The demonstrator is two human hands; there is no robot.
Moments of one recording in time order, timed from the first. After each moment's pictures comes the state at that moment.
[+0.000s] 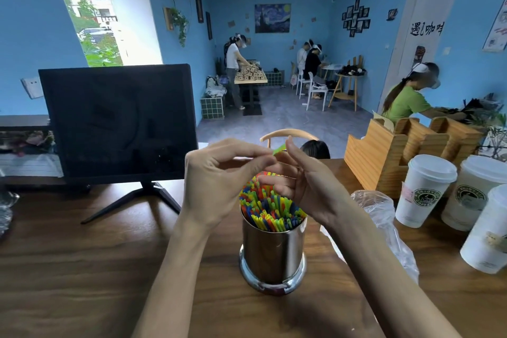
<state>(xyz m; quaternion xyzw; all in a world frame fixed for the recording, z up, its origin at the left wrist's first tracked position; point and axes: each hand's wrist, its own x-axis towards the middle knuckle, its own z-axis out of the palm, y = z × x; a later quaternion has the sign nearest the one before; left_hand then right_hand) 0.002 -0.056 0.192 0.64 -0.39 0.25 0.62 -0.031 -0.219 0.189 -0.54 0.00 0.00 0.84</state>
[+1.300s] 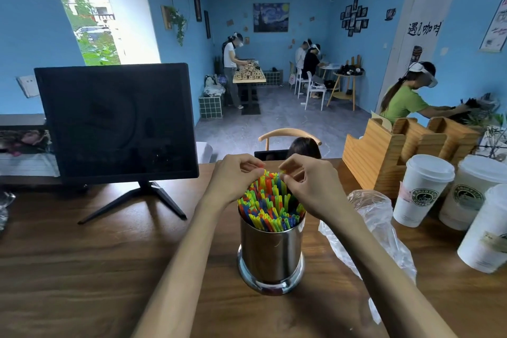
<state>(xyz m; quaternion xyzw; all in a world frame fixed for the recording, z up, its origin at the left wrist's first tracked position) 0.089 -0.083 0.141 0.86 -0.24 0.05 0.45 -0.006 -0.253 0.148 -0.92 0.00 -0.28 0.28</state>
